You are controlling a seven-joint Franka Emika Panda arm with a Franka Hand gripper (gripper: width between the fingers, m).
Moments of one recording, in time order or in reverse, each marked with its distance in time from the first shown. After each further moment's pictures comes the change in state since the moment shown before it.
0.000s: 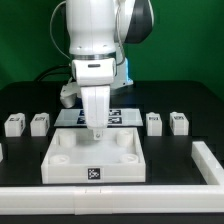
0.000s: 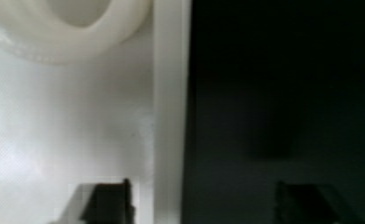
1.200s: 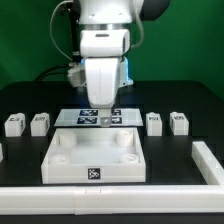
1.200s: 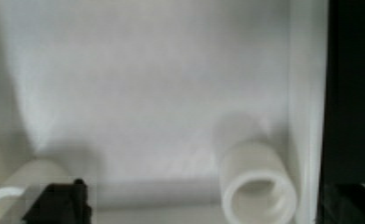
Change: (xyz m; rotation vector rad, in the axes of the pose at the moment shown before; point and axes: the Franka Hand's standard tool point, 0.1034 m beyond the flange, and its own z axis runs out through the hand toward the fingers) arm 0.005 0.044 -0.043 -0.073 -0.014 0.038
